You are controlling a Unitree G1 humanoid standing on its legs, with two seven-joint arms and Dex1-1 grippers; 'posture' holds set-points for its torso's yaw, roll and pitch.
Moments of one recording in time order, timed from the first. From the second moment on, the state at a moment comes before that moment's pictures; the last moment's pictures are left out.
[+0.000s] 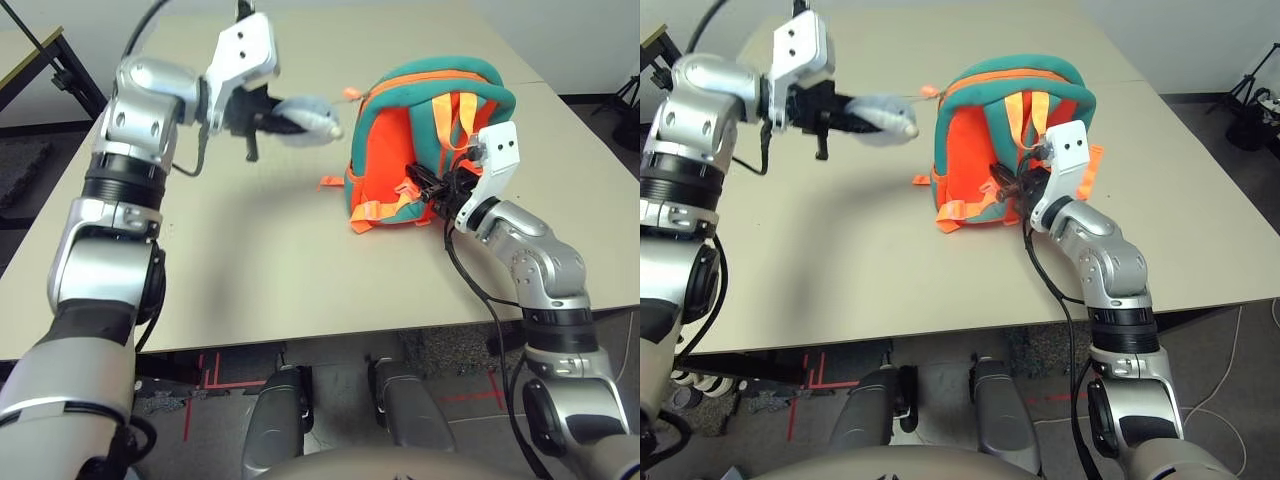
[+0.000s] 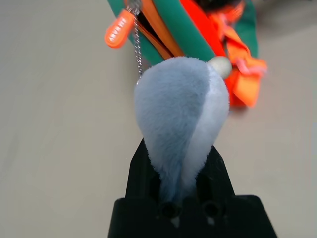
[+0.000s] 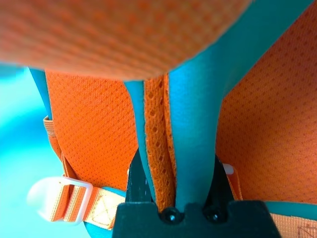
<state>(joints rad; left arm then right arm) -1.07 0.60 -0.21 0.63 -0.05 0.17 -1.37 -0.47 -0.31 -0.09 -0.05 0.40 0.60 0.43</state>
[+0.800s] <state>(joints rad) -1.05 0.36 -0.23 1.04 0.04 0.02 -1.22 -0.48 -0.31 -0.09 -0.04 0.38 0.60 0.43</state>
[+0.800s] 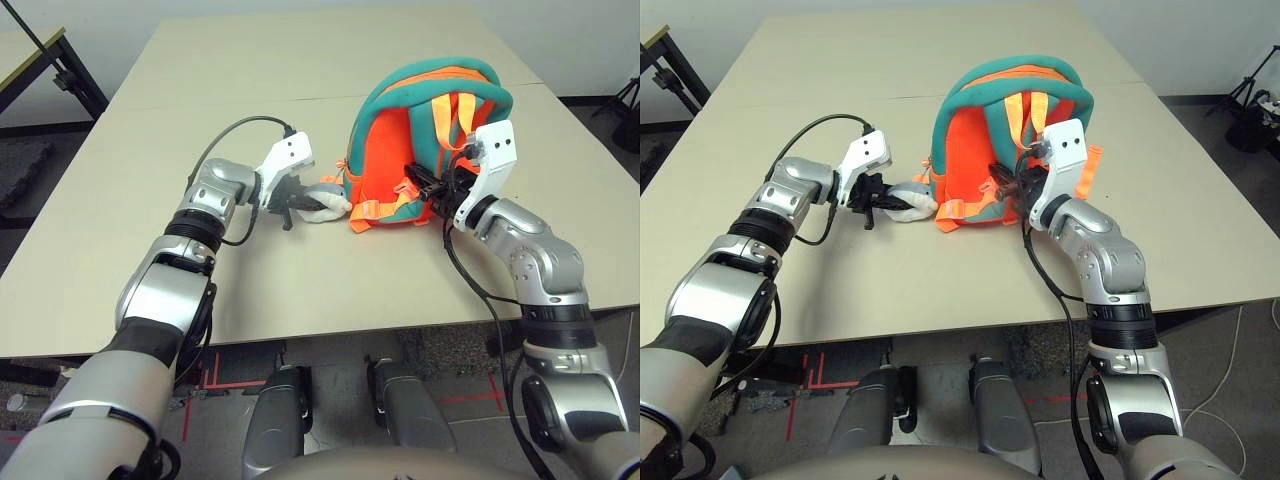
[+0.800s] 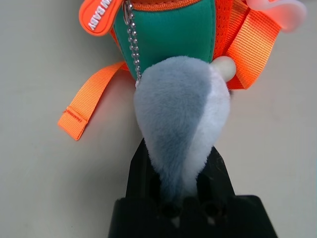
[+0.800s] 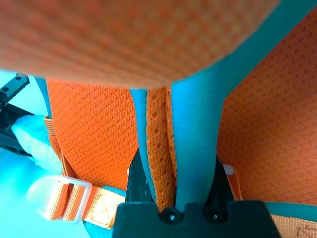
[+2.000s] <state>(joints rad) -0.80 0.67 0.00 0.39 -0.27 0.59 -1.30 -0.46 -0.77 -0.37 -0.14 0.77 1.19 0.64</state>
